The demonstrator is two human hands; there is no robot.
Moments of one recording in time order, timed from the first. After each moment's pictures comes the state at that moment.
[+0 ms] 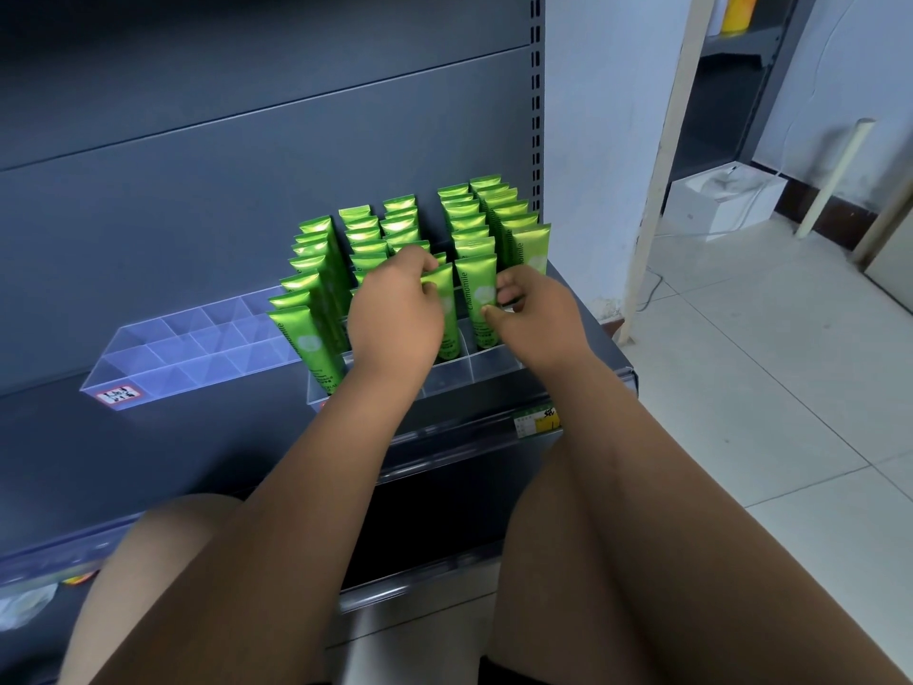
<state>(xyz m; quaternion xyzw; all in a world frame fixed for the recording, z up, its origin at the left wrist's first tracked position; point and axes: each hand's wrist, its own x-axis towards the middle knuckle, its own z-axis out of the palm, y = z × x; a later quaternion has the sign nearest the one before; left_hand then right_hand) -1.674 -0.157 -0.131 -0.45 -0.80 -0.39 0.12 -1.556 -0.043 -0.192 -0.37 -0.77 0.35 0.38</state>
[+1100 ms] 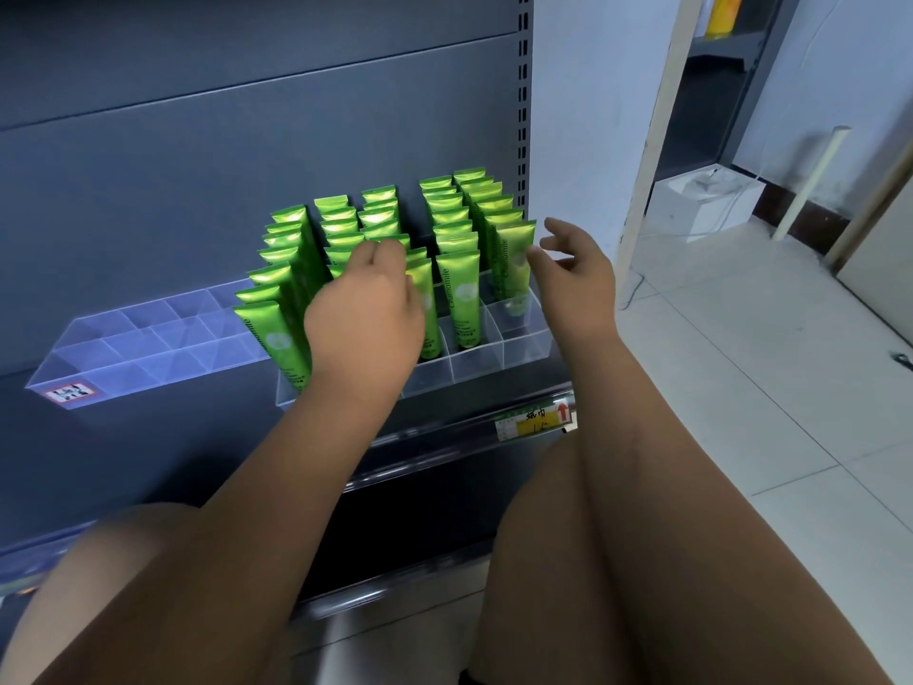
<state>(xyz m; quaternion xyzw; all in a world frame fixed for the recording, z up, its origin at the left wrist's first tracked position) -1.672 -0.168 -0.133 -0.49 -0.78 -0.26 0.28 -1.533 -0.019 -0.167 -0.42 -0.61 0.45 0.49</state>
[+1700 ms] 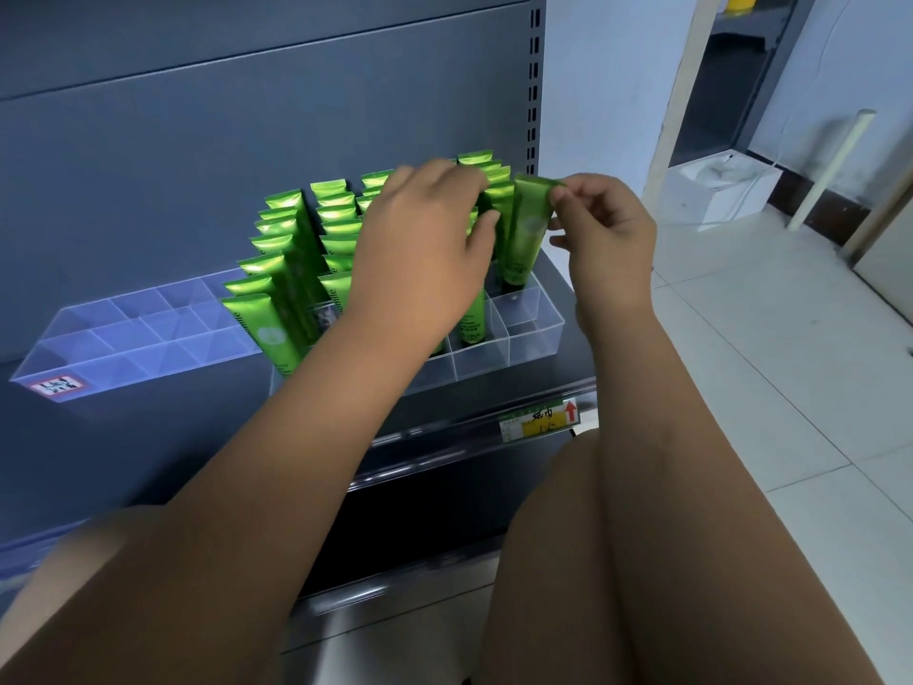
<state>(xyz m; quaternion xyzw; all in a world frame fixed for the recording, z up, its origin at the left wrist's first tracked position) -1.656 -0.130 -0.097 -0.61 -0.67 -0.33 0.27 -1.532 -0.006 -0.145 -0.28 -0.54 0.53 0.59</state>
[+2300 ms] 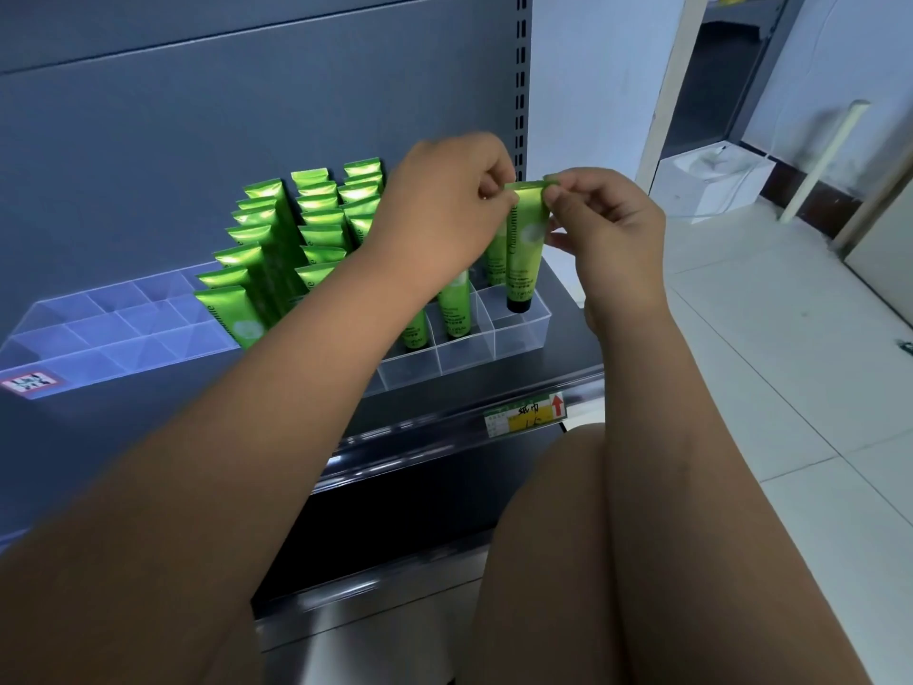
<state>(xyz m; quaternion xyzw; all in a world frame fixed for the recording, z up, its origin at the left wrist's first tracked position) -1.654 -0.080 -0.087 -0.62 -0.70 -0.35 0.07 -1.510 -0.004 -0.146 -0.26 -0.57 0.55 0.56</state>
